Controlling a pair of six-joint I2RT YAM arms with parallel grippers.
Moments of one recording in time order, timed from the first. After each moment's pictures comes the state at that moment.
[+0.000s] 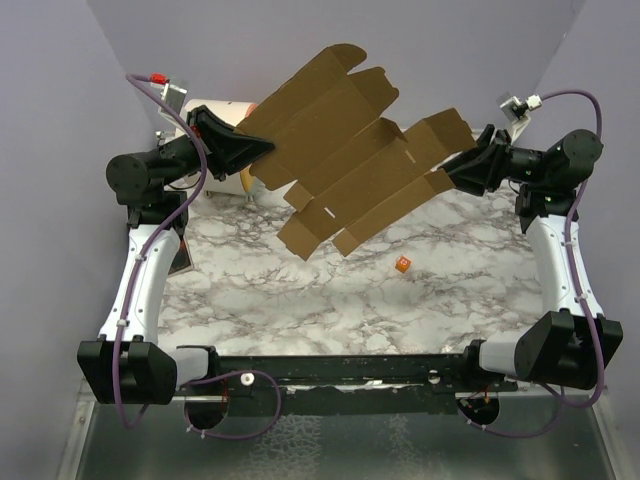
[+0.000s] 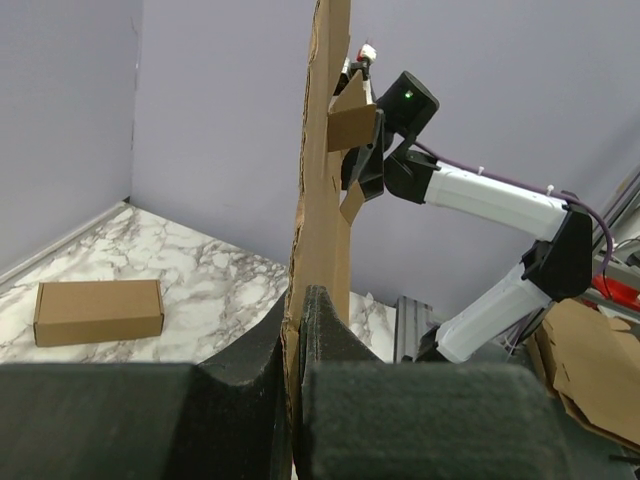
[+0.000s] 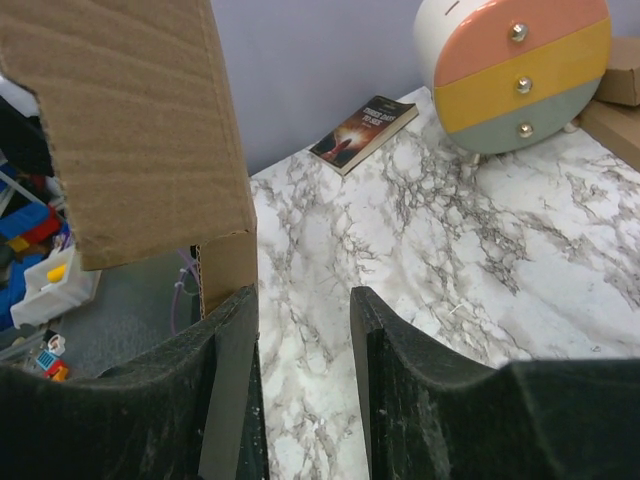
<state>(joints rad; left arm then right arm) -0.02 1.23 1.23 0.80 1.13 -1.09 -0.18 1.30 1.19 0.50 -1.54 0.78</state>
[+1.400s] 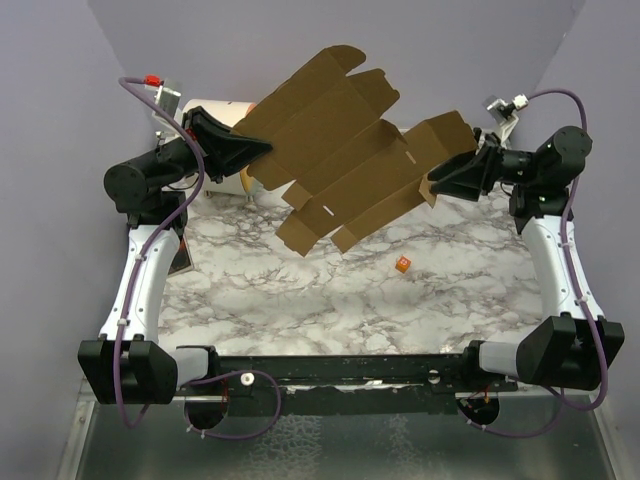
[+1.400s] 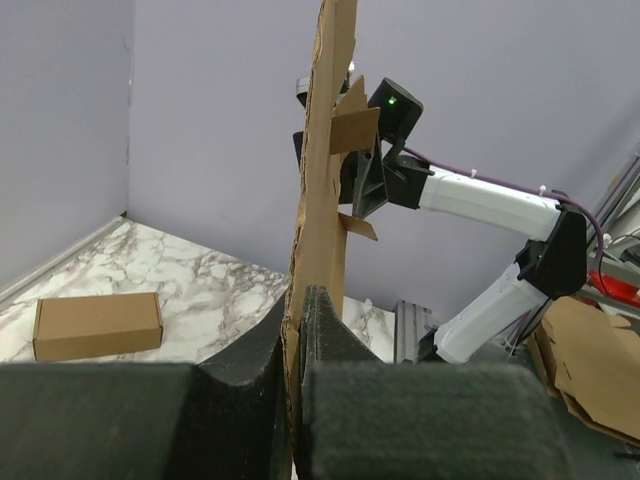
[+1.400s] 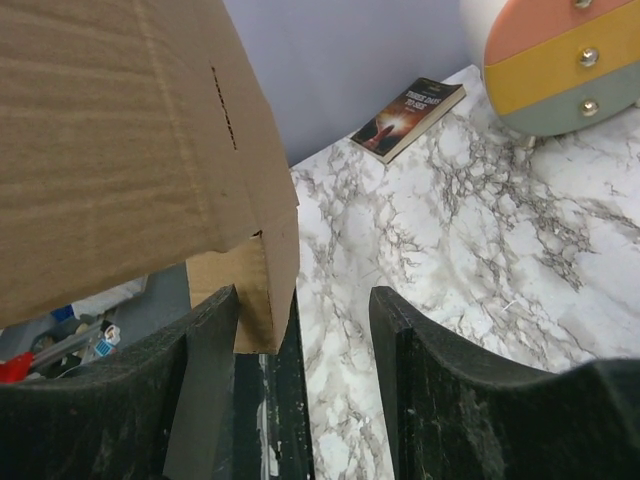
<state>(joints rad) -0.01 1.23 1.22 0.90 1.14 -1.15 -0.12 1.29 1.20 0.40 -1.55 0.79</state>
